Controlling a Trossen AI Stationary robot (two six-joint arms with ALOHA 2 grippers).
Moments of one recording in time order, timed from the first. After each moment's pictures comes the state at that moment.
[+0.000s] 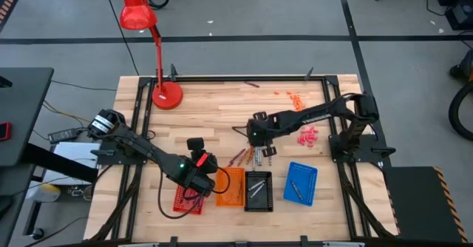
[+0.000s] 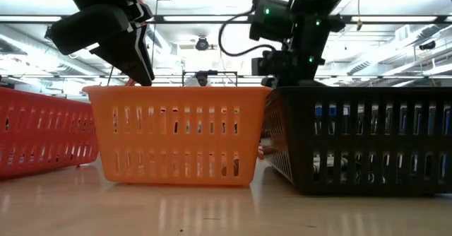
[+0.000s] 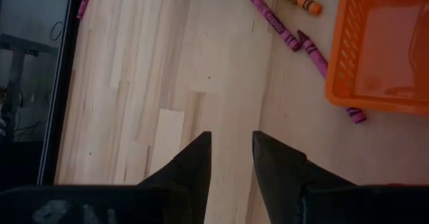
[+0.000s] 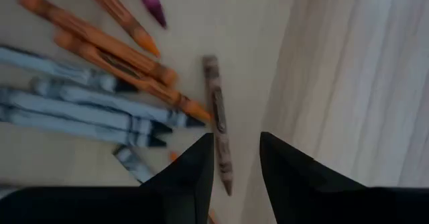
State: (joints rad) left arm -0.49 1.69 1.19 -0.91 -0.72 -0.50; right arm -0.04 1.76 1.10 -0.54 0.18 -0.34
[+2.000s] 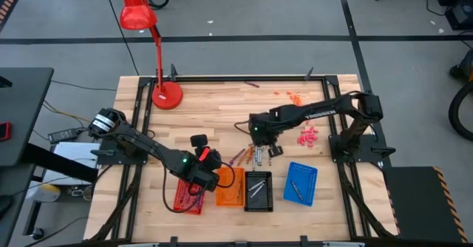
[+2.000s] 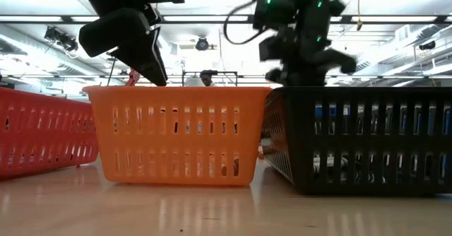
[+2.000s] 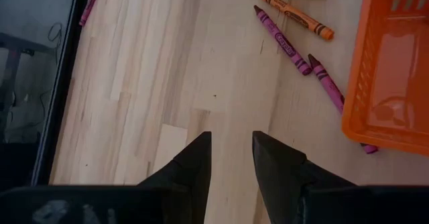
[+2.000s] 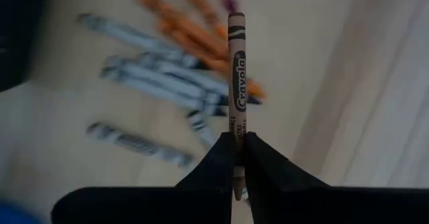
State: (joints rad) left arm -0.44 1.69 1.19 -0.84 -0.72 -0.44; right arm -0.05 1.72 1.18 -0.76 -0.02 -0.38
